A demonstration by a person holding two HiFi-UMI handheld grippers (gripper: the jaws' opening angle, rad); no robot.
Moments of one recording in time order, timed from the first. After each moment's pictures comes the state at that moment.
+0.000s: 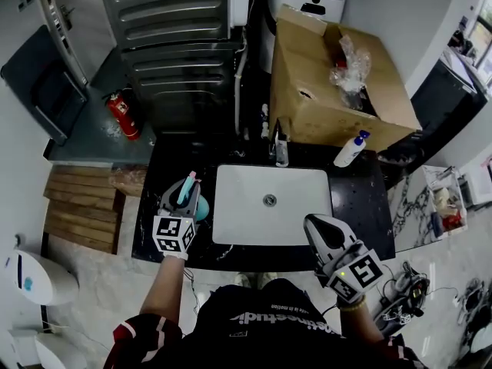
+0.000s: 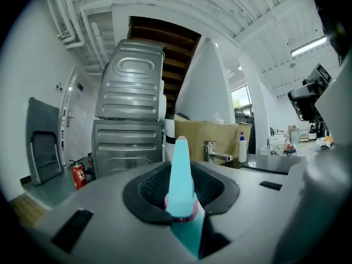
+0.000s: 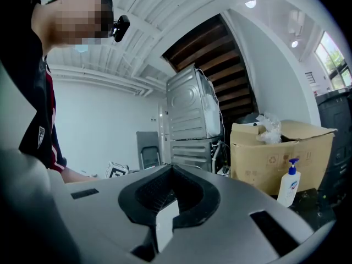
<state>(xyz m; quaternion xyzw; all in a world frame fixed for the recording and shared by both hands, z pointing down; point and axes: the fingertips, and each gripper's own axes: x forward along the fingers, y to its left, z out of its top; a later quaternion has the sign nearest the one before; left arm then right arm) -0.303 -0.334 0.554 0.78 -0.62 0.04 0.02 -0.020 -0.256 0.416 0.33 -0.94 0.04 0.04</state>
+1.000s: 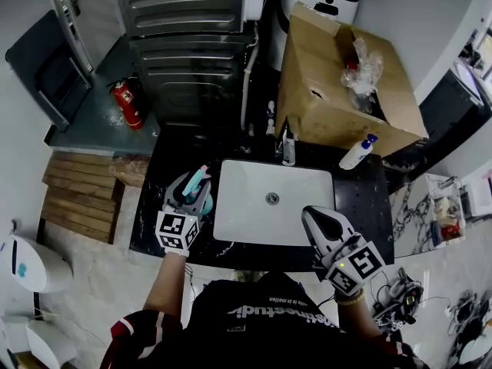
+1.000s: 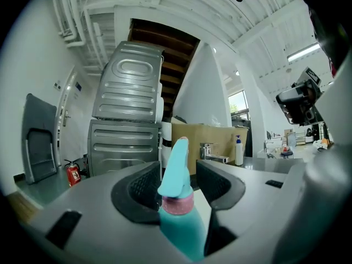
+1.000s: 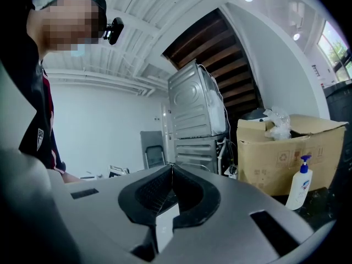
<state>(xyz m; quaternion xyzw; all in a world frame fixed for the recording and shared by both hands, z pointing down) -0.296 -0.332 0.557 0.79 -0.61 0.02 0.01 -0.043 -0.272 0.422 0.30 -0.95 0.06 0.05</state>
